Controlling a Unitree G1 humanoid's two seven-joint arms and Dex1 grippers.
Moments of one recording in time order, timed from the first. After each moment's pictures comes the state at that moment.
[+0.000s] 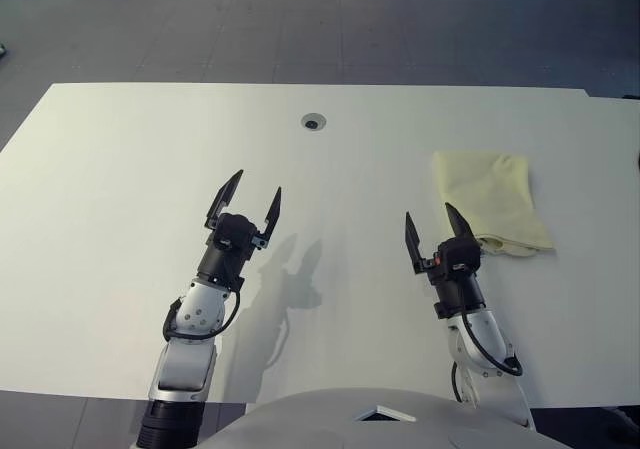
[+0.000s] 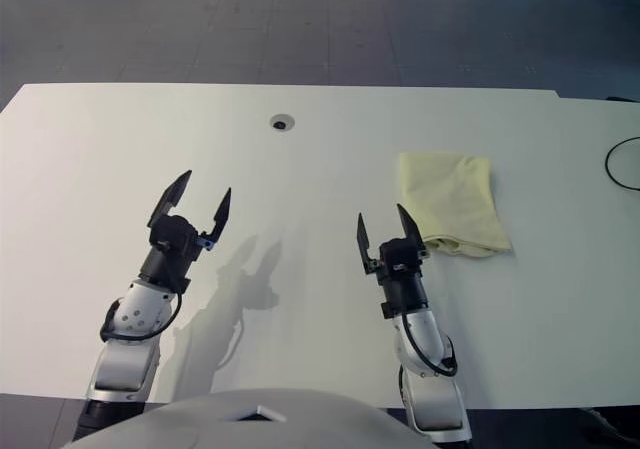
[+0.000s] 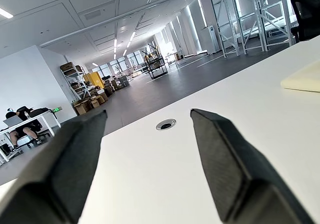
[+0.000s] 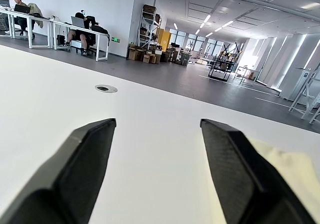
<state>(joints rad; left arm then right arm) 0.24 0.22 -0.08 -0.30 0.13 -0.30 -0.19 0.41 -0.11 0.13 -0.38 -0.12 -0.15 0.07</state>
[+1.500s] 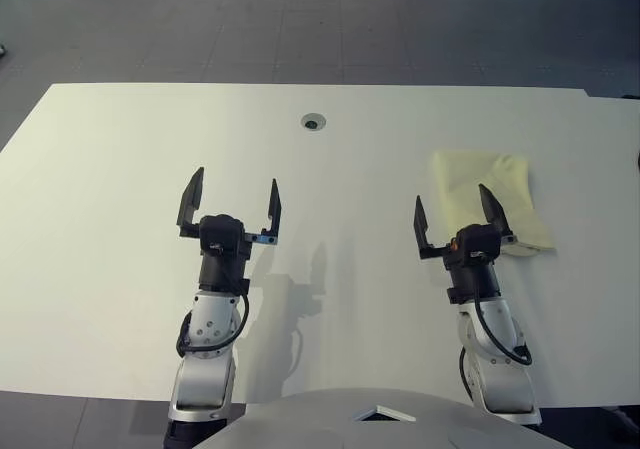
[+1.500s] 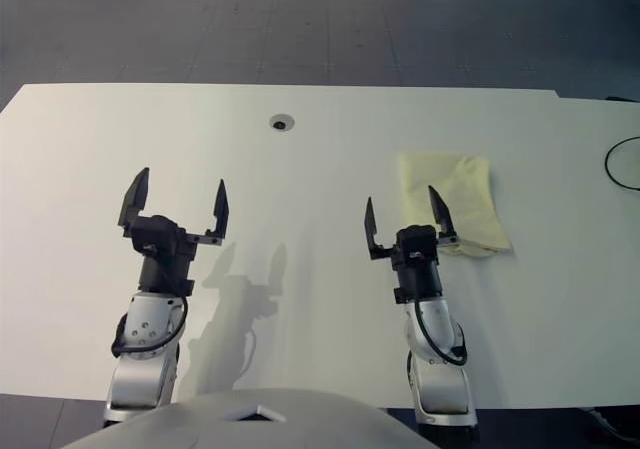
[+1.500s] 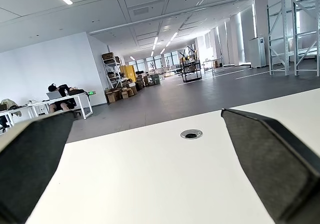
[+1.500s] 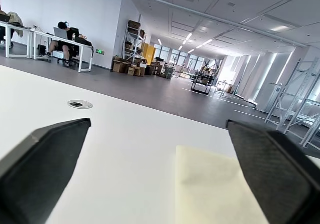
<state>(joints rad) 0.32 0.06 -0.10 -0.42 0.17 -0.25 -0.01 0.34 -0.11 0.05 -0.35 -0.12 -0.21 0.05</state>
